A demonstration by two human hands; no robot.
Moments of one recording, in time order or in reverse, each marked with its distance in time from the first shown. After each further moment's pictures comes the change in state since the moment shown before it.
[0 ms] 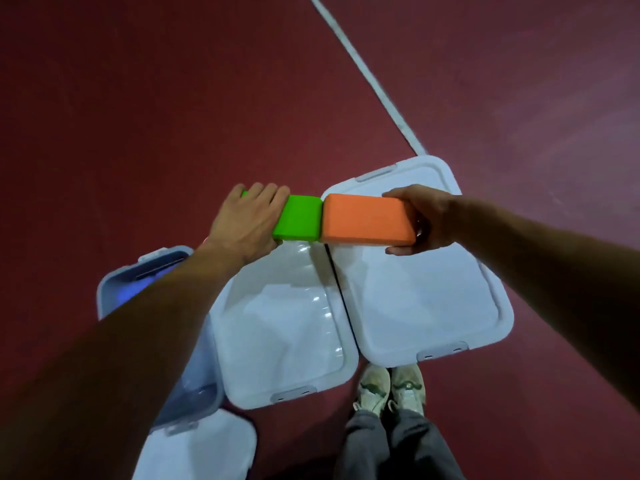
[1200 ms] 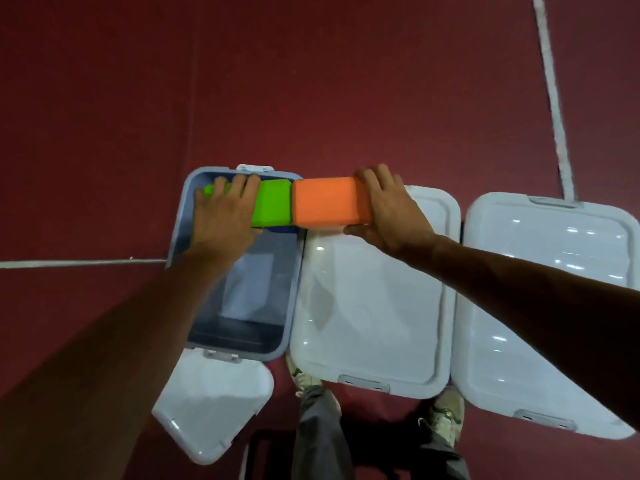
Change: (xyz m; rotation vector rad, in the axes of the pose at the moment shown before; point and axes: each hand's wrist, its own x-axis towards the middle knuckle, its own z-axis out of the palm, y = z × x) left_hand -0.262 -0.170 0.188 -0.244 -0.129 -0.756; right_hand 0.081 0.033 0.376 -1.451 0.128 -1.306
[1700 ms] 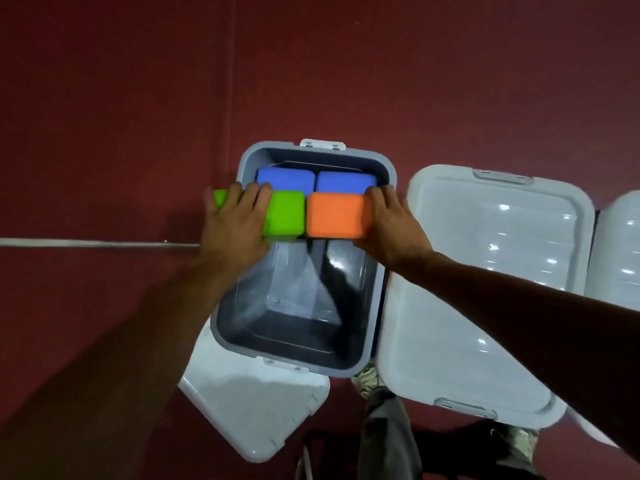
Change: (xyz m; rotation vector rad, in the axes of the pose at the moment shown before) left_hand 0.000 -0.182 0.136 0.035 -0.103 0.087; right_hand 0.109 -0.120 0.186 -0.045 -0.200 0.128
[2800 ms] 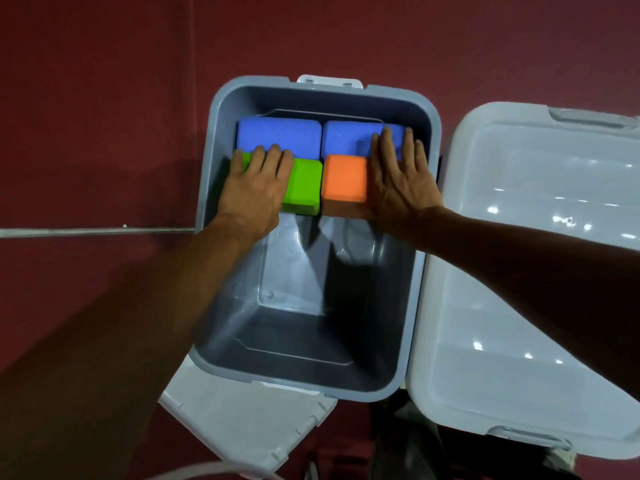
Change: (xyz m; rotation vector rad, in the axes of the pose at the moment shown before) left_hand 0.083 0.025 0.164 0.099 -0.065 0.174; right_hand 0.085 0.056 0.133 -0.642 0.008 -0.044
